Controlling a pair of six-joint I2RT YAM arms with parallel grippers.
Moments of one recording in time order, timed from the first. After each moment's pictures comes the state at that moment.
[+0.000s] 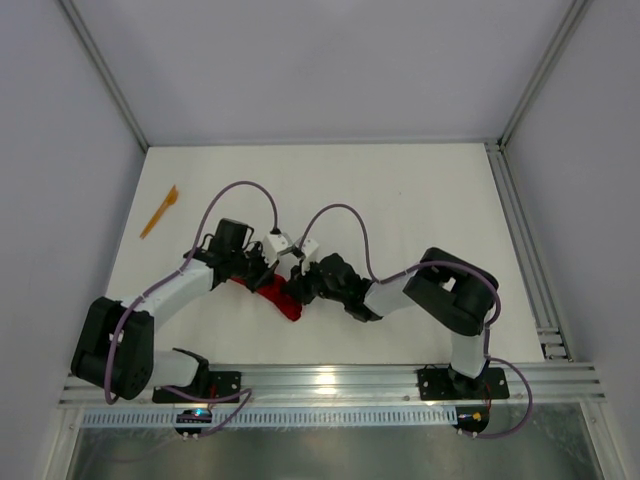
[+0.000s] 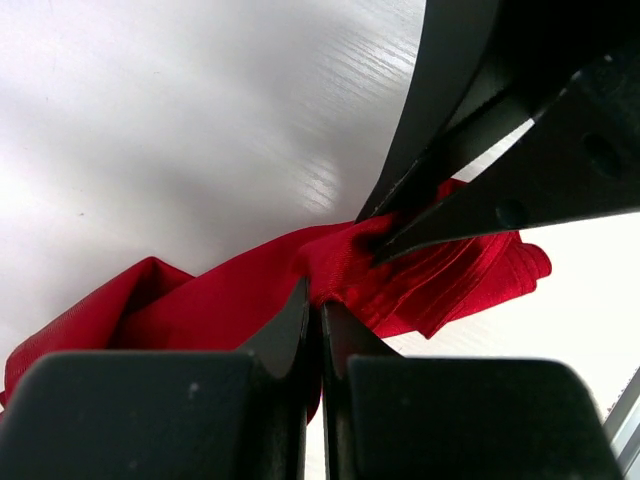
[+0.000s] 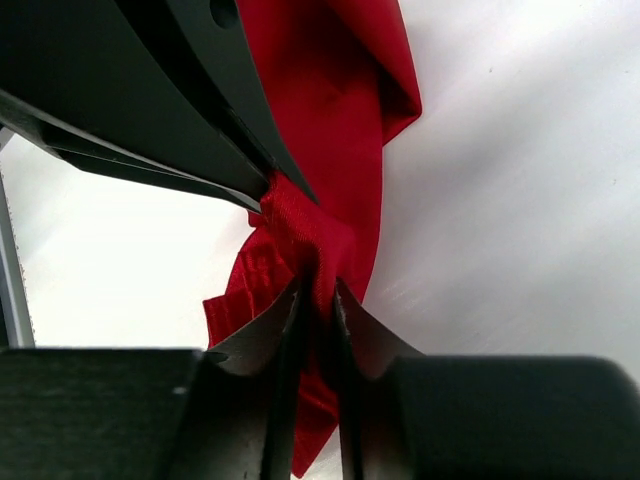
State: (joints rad) left arm -0.37 1.33 0.70 -0.35 0.52 0.53; right arm 0.98 1.89 0.75 0.81 -0.14 0.32
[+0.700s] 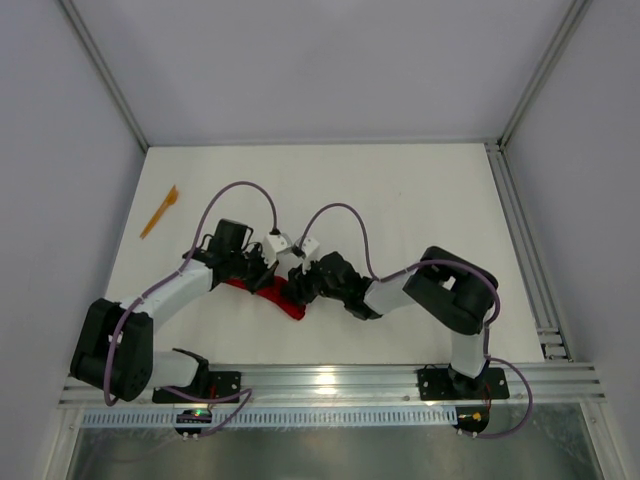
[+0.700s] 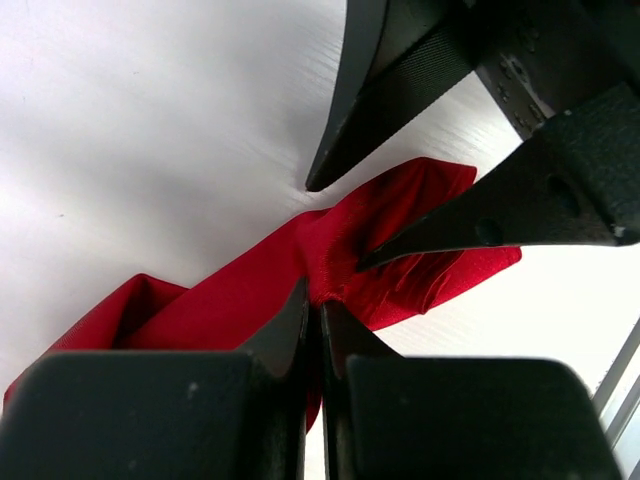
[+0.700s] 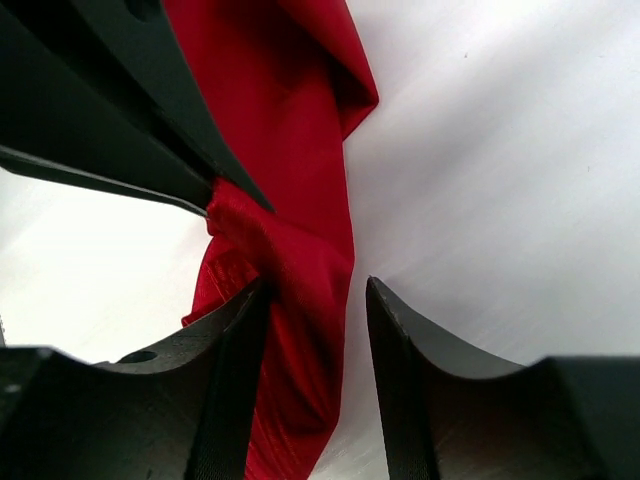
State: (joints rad) left arm -0.37 1.32 0.70 -0.37 0.54 0.52; right arm 0.97 1.89 0.75 0.77 -0.13 0.29
